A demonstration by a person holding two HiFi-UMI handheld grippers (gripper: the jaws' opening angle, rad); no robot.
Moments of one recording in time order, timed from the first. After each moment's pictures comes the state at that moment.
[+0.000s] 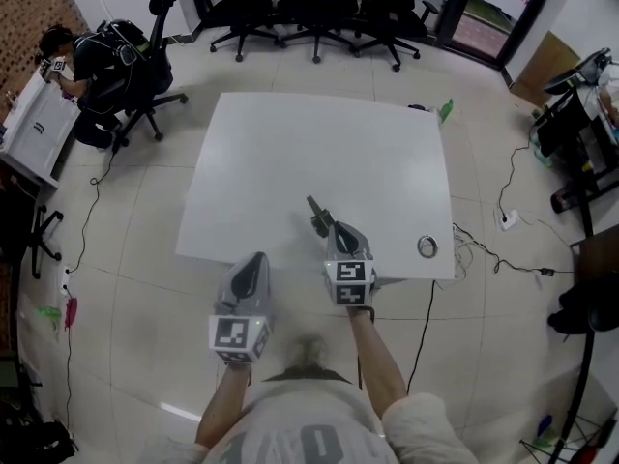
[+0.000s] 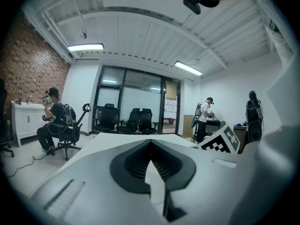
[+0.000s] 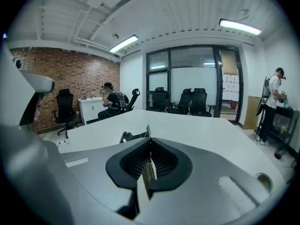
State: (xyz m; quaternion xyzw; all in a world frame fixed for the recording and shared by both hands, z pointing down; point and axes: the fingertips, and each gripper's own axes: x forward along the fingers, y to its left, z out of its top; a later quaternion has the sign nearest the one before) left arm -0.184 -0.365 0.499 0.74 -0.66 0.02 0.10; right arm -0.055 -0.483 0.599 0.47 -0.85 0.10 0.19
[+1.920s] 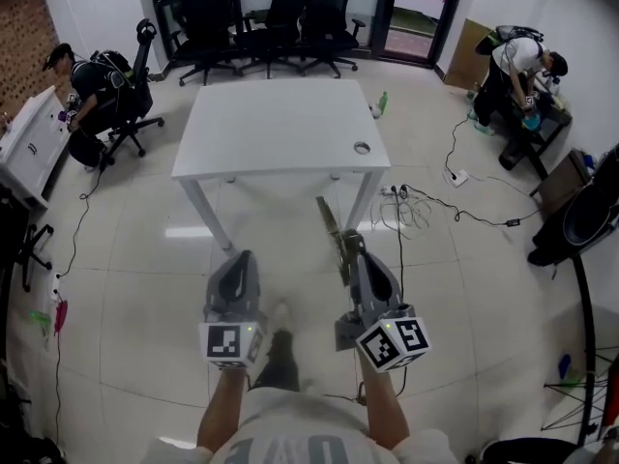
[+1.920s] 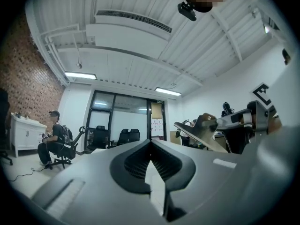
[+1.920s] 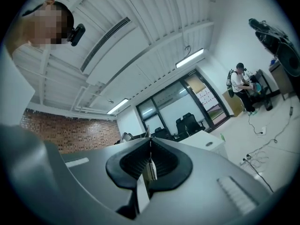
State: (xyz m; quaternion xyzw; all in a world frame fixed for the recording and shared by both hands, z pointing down) left arm -0.070 -0.011 0.418 0.78 -0.62 -0.05 -0.02; right arm 0.131 -0.015 0.389 0.49 -0.84 0.17 -0.17
